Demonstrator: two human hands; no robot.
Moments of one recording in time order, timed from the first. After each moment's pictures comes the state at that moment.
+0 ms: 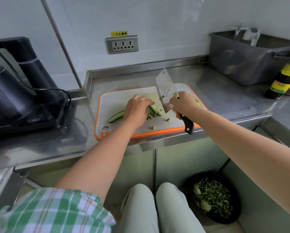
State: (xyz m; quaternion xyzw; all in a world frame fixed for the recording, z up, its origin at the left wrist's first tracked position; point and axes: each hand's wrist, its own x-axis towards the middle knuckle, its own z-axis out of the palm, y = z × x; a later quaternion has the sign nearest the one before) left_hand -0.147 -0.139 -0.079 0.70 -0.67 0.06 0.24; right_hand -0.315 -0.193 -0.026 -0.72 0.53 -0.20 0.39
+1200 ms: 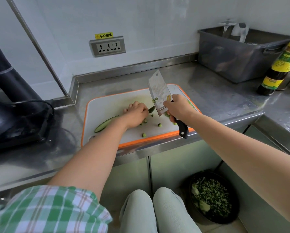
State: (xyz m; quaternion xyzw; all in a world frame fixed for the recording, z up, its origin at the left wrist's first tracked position) left_hand -0.151 -0.180 -0.080 0.74 -0.65 -0.15 0.11; right_hand -0.326 -0.212 -0.039 -0.71 0.52 -0.24 0.42
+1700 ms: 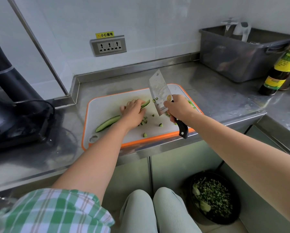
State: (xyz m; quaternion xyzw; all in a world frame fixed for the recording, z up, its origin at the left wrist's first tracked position) left_hand -0.147 -0.181 -0.091 0.76 -0.62 -0.07 0.17; right_hand -0.323 -0.211 -0.039 -0.70 0.51 -0.24 0.43
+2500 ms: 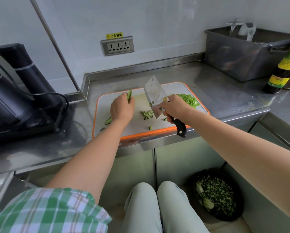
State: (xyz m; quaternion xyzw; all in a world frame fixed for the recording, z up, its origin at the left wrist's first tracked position) left_hand -0.128 -0.140 -0.069 0.83 -0.46 0.03 0.32; right_hand -0.312 -0.174 -0.028 -0.69 0.49 -0.20 0.49
